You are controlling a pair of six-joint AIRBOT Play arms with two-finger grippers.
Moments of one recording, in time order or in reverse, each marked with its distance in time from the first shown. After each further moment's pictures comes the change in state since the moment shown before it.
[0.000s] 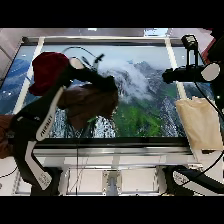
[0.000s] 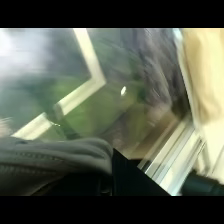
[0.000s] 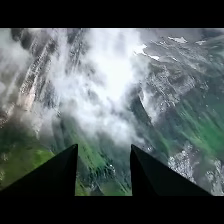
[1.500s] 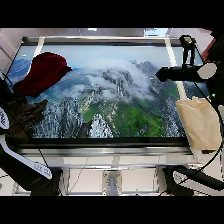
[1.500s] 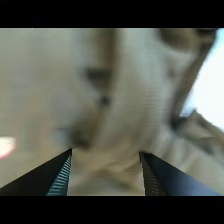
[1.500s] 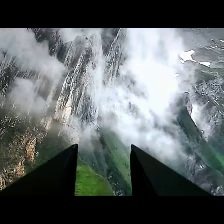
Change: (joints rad) left arm 0.887 -0.056 0.000 1.102 -0.216 -0.409; right arm 0.000 -0.048 -0.001 0.195 -0.056 0.001
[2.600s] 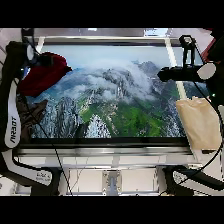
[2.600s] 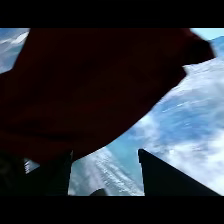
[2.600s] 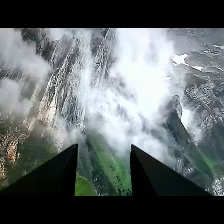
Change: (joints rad) left arm -0.422 0.275 0.000 0.094 0.331 -0.001; right arm 0.000 0.000 0.000 -0.060 -0.016 -0.009
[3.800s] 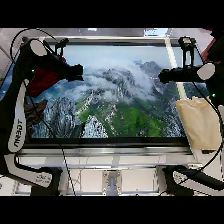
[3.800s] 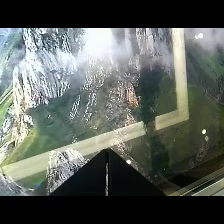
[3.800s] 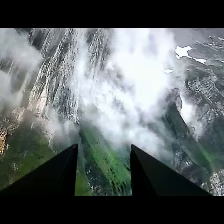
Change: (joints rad) left arm -0.194 0.031 -0.001 -0.786 -0.319 0.187; right arm -0.001 0.000 0.000 -0.043 0.033 0.000
